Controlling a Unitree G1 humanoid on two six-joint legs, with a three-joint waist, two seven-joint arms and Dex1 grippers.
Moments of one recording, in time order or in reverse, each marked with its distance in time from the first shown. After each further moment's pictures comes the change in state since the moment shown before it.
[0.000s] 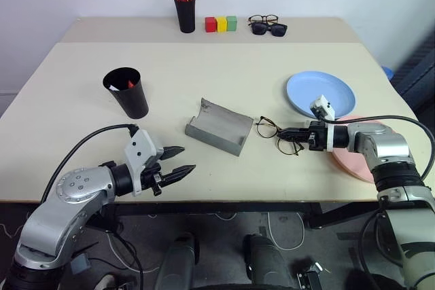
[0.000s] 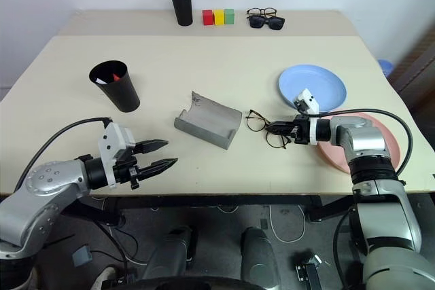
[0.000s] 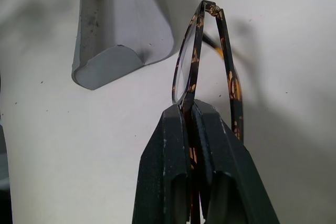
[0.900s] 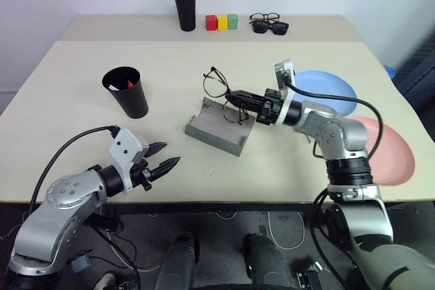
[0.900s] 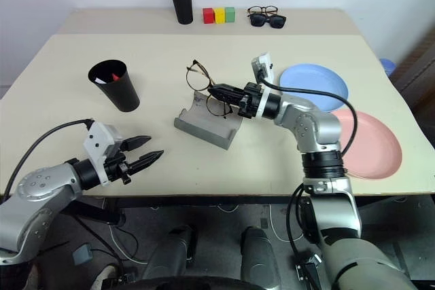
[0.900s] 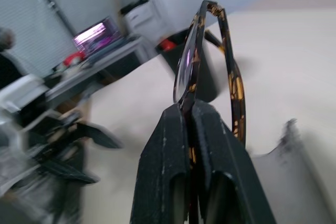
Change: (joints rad) left arm 0.092 -0.023 0.093 0.017 0.017 -0.024 0.127; right arm -0.080 0.422 -0.112 -0.295 0.217 0.086 -0.327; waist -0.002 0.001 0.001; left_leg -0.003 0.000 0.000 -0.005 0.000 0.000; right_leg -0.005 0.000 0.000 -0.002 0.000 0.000
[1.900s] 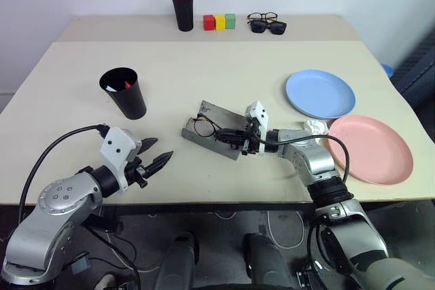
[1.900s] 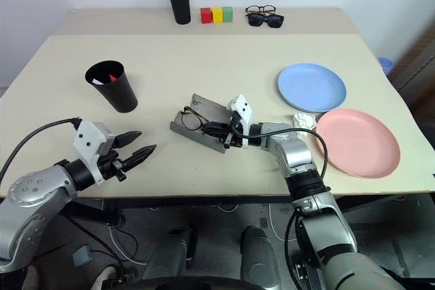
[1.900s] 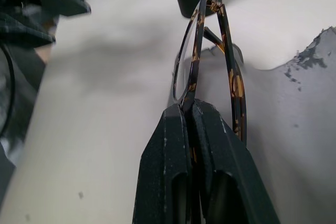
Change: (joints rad) left arm 0.017 -0.003 0.031 -0.040 -0.009 0.008 0.081; right arm 0.137 -0.043 0.235 0.072 -0.245 -0.303 0.123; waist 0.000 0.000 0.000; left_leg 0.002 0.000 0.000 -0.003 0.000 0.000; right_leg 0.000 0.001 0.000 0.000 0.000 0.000
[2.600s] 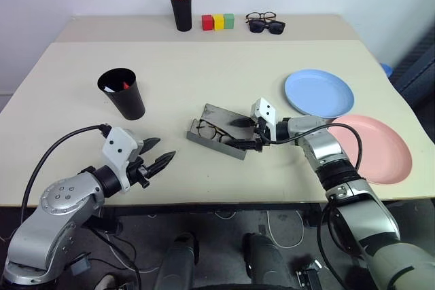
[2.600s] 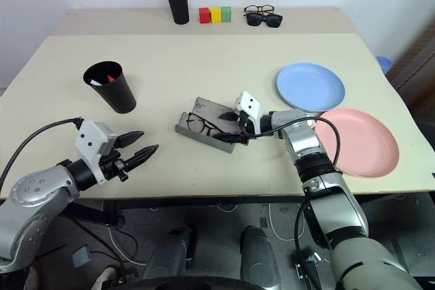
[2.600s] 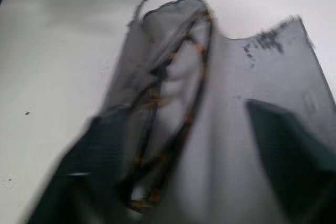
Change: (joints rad) left arm -0.015 -0.008 -0.007 -0.002 -0.019 0.003 0.000; right arm -0.129 -0.081 0.022 0.229 -0.114 -0.170 0.106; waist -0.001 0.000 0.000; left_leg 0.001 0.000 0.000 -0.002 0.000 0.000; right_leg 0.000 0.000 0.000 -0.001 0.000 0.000
